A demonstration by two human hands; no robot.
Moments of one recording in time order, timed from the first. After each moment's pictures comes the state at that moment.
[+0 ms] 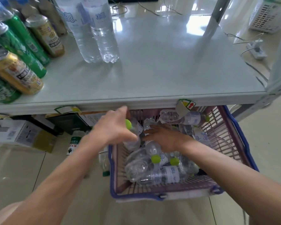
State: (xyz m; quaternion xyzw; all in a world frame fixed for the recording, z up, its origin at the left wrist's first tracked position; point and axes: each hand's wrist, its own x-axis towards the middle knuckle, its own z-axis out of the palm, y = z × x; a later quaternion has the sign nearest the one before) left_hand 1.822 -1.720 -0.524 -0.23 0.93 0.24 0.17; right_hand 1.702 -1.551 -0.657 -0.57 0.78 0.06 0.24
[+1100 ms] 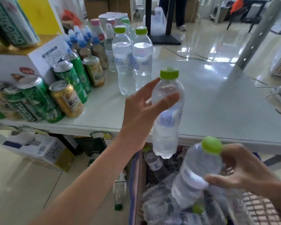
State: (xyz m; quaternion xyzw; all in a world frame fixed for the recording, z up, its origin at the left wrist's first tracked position) left_hand 1.795 -1.743 -0.459 -0.09 0.61 0.74 -0.26; right_hand 1.720 -1.505 -0.477 -0.44 0.73 -0.45 0.24
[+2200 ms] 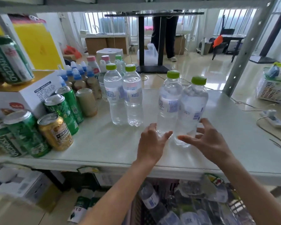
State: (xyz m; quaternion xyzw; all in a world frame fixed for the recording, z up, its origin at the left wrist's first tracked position) left_hand 1.686 -1.747 -0.539 -0.25 0.87 0.38 -0.20; right_hand 1.597 -1.578 -0.513 -0.25 0.87 -0.43 0.05
